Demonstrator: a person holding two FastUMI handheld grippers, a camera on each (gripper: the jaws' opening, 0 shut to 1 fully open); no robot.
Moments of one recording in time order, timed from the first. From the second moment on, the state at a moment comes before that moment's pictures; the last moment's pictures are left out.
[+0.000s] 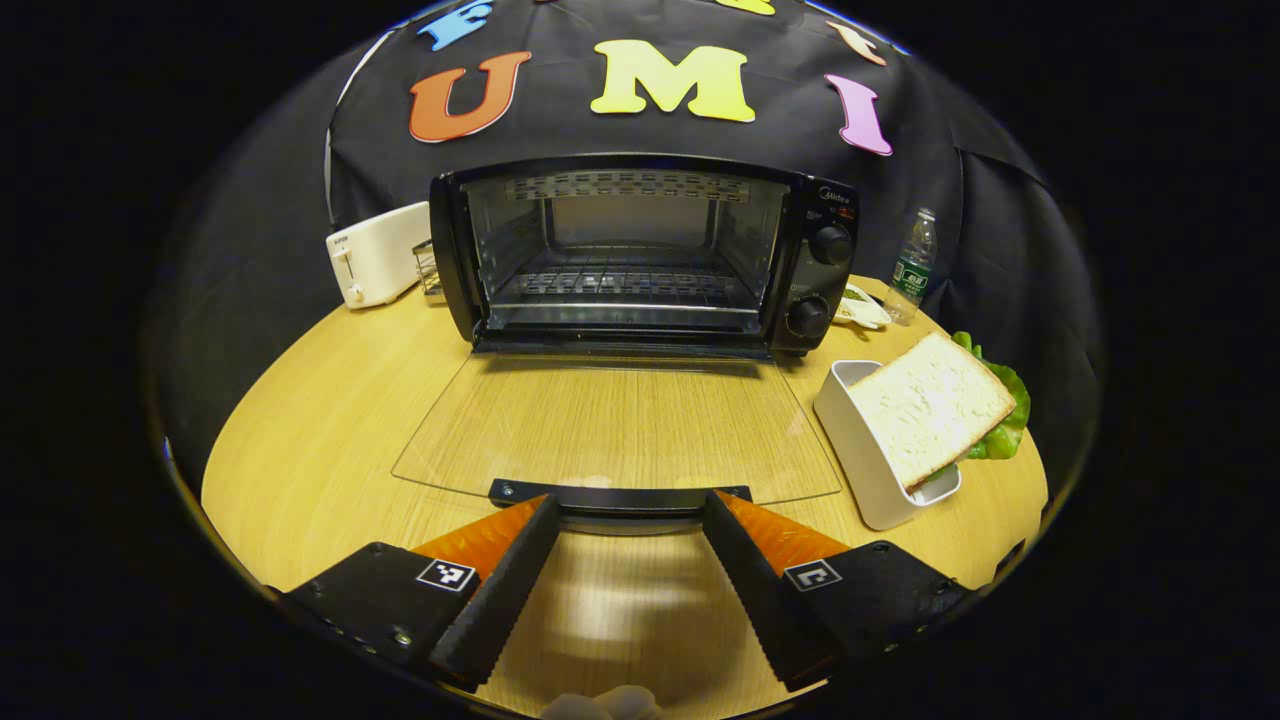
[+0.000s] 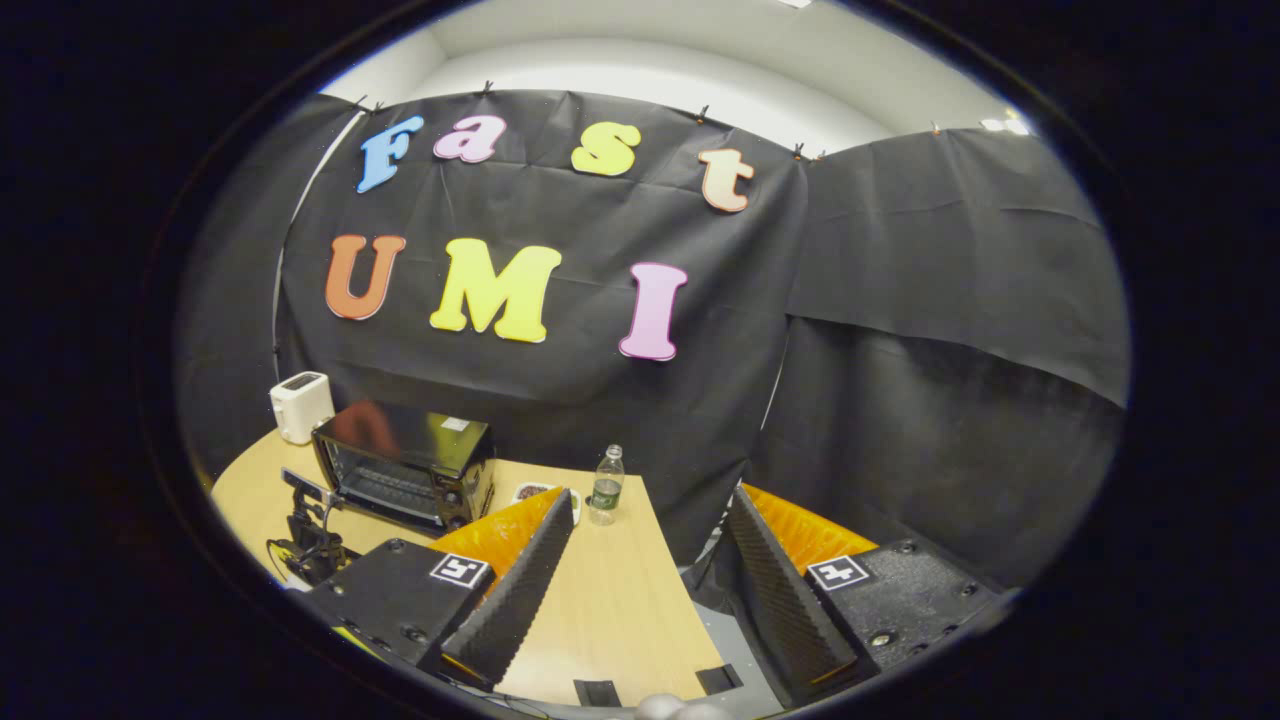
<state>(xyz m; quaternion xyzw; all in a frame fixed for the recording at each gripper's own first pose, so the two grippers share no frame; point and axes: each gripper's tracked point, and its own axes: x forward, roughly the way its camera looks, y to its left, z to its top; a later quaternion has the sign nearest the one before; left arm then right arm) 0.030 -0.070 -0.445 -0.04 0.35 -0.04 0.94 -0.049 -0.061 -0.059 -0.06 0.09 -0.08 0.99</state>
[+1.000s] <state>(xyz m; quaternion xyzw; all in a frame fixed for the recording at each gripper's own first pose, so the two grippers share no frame) -0.003 -0.016 -0.234 -0.01 0.15 -0.02 0.99 0.005 -0.018 -0.218 0.02 0.20 0.05 0.98</state>
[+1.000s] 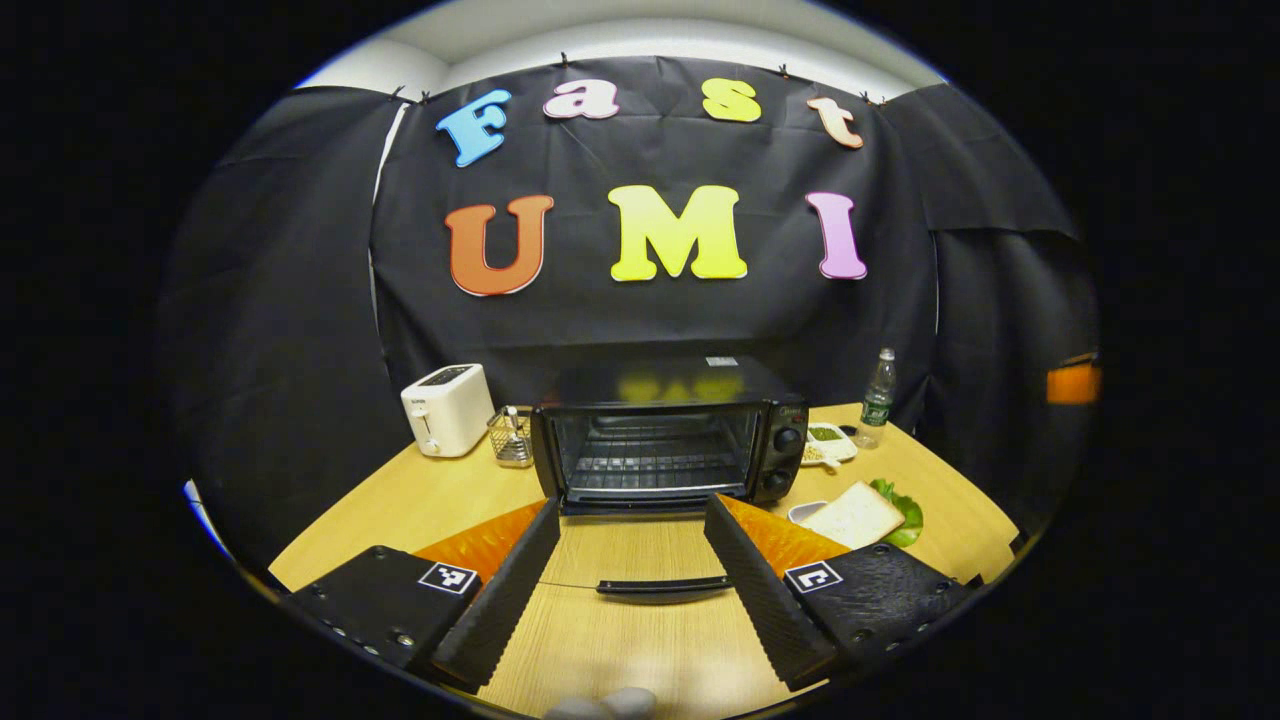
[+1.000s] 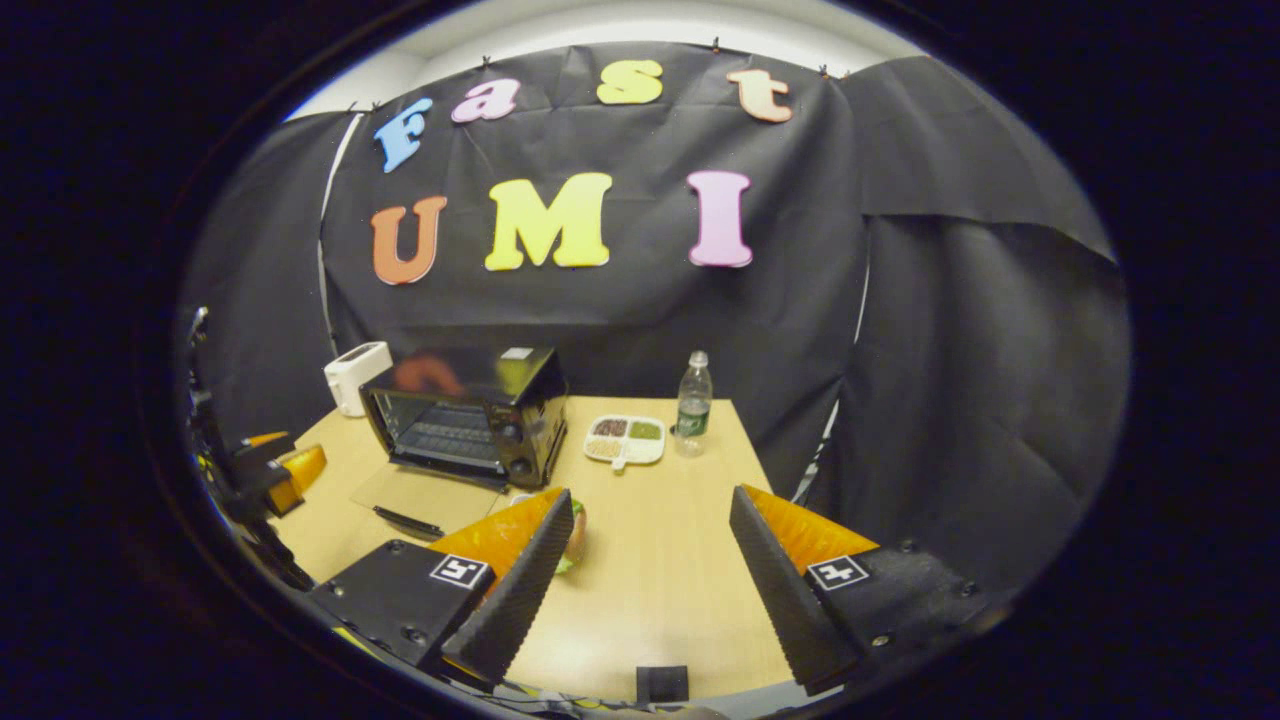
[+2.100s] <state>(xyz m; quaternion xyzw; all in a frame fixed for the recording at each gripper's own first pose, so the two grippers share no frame) -0.029 -0.005 -0.086 0.02 0.06 0.03 1.00 0.120 0.097 -0.392 0.16 0.40 0.23 0.87</state>
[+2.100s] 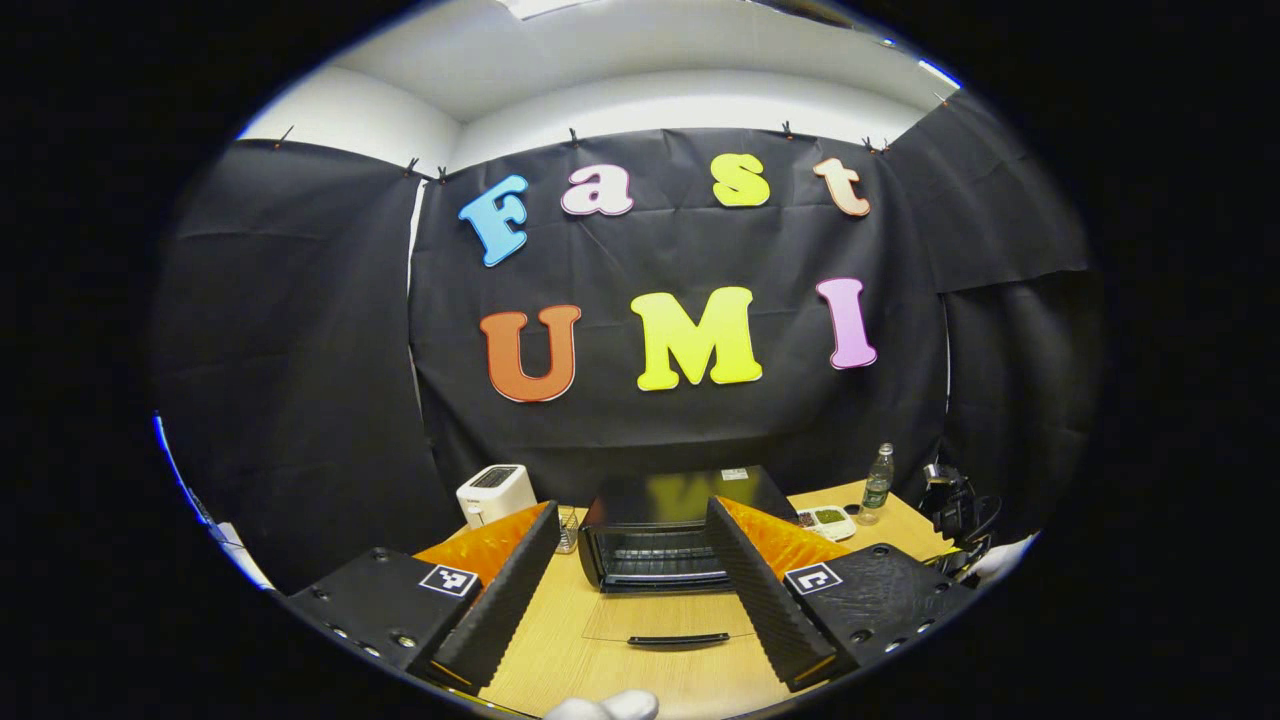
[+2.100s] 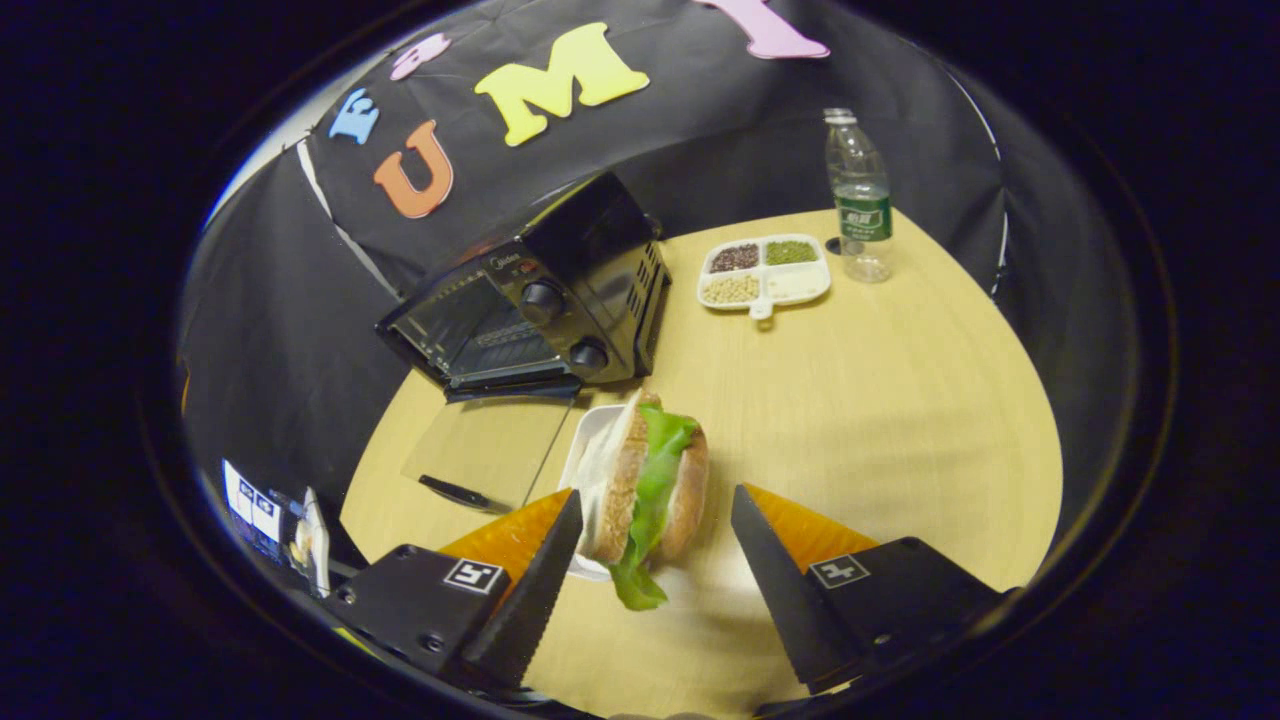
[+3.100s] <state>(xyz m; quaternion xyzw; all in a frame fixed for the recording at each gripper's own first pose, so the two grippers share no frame) -0.014 0.019 -0.095 0.01 0.07 0.03 1.00 0.125 0.138 -0.315 0.24 0.36 0.23 0.87</state>
